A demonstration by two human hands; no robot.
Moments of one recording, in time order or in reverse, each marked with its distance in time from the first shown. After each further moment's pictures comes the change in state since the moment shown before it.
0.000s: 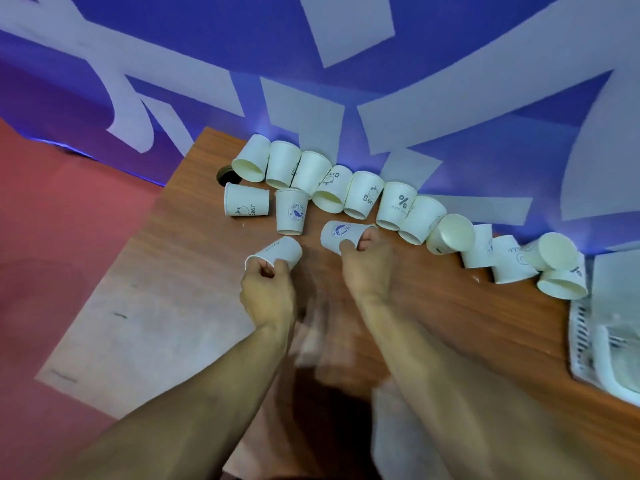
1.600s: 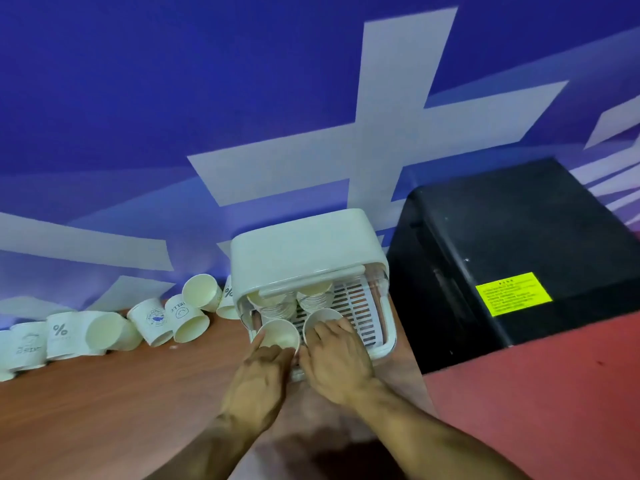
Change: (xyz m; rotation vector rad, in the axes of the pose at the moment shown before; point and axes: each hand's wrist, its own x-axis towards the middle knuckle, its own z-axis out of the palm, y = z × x) left_hand -0.424 -0.006 0.297 0.903 -0.872 1.574; right_hand 0.042 0.320 -0.482 -0.840 0.017 -0.434
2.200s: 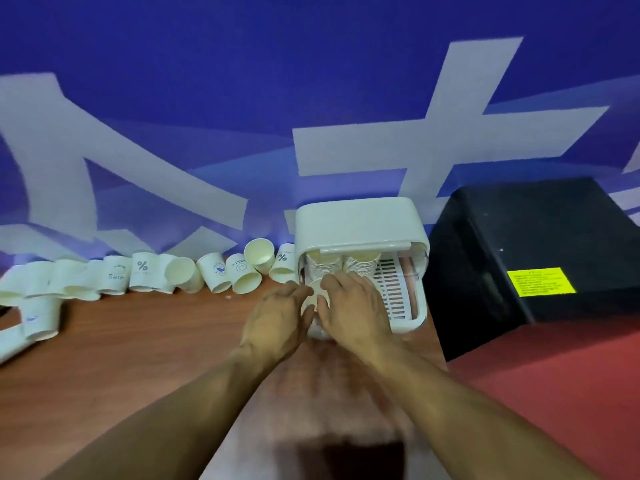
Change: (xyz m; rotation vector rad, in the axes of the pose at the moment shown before) left_hand -0.039 -0.001 -0.070 -0.059 0.165 -0.142; right_hand -0.012 -0.062 -0.066 0.098 0.271 -0.003
